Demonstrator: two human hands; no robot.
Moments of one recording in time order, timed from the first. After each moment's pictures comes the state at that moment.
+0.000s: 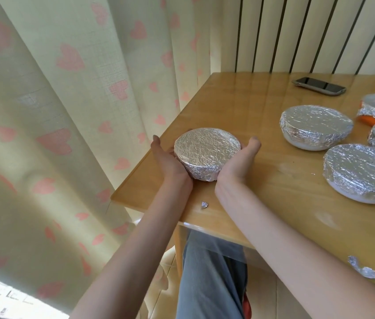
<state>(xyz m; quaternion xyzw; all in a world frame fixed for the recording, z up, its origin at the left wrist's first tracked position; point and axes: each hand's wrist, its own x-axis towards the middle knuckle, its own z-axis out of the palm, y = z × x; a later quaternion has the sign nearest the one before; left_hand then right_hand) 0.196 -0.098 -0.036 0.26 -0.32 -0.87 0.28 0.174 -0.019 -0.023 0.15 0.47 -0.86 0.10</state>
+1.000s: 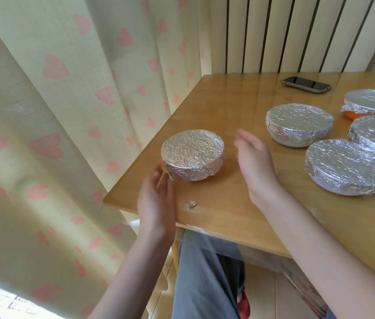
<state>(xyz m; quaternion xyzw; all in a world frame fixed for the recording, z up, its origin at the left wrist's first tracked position) 0.278 -0.059 -0.044 0.32 -0.53 -0.72 0.32 0.164 0.051 -0.017 -0.08 0.70 -0.71 0.07</state>
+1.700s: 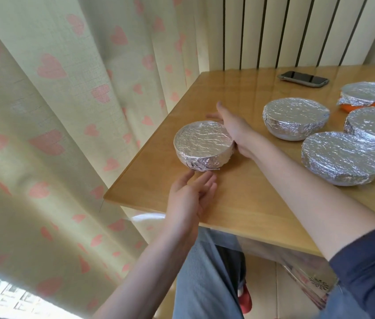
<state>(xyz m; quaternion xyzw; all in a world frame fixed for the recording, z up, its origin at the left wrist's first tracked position) 0.272 -0.016 -0.027 0.30 -0.41 -0.85 0.17 0.101 0.022 -0.001 -0.17 0.73 -0.62 0.22</state>
